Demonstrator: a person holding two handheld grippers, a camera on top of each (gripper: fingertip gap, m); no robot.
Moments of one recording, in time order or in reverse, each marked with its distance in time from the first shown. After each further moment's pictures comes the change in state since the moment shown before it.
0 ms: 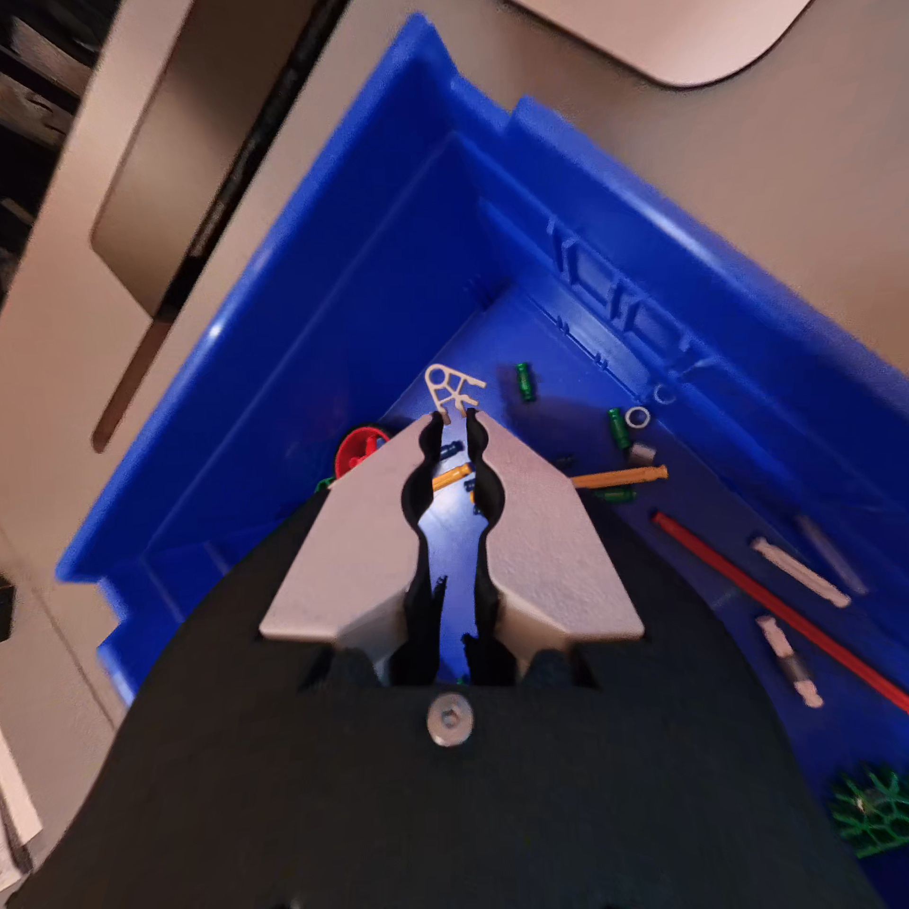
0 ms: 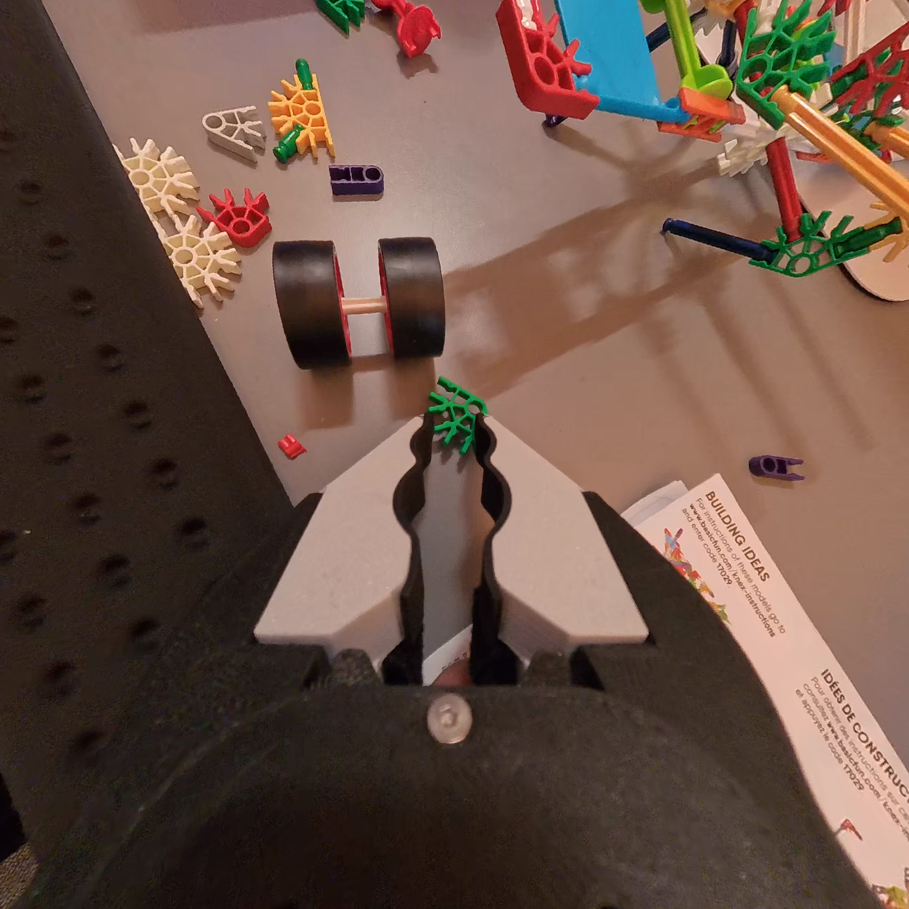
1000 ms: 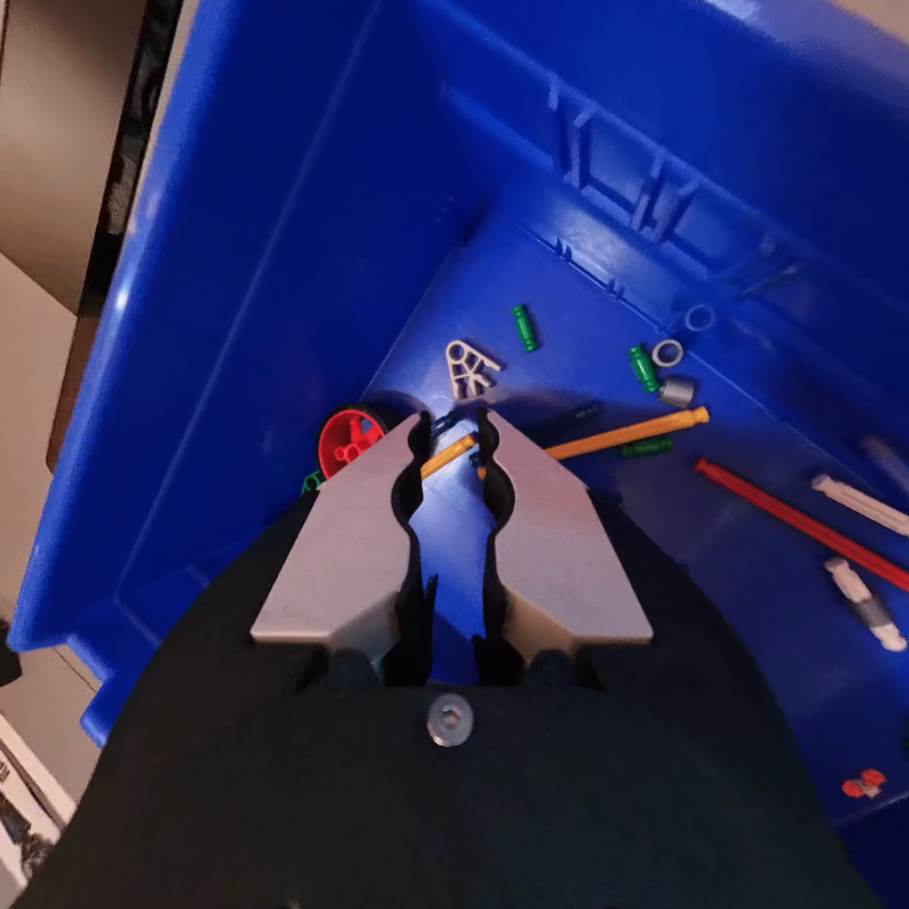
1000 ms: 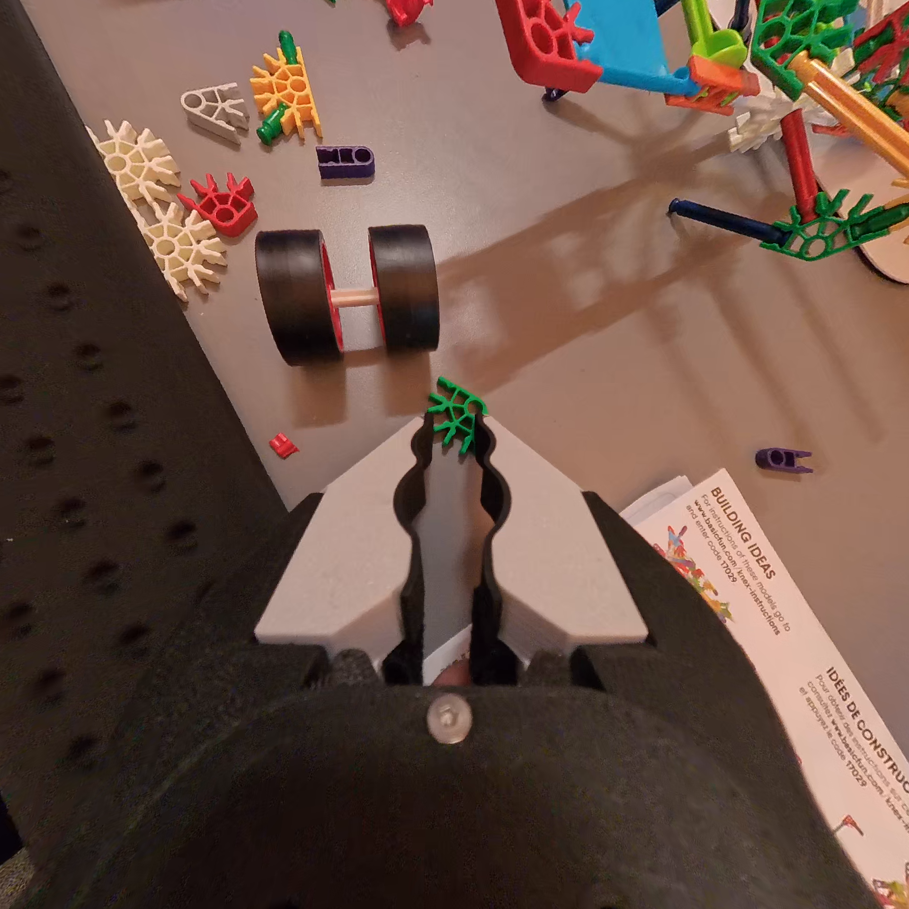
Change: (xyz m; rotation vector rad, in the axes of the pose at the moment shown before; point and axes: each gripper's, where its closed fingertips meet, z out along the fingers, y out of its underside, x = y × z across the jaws) left arm 0.001 0.024 0.016 -0.117 0.099 0.114; right arm 0.001 0.004 0.004 -0.036 0.001 0.011
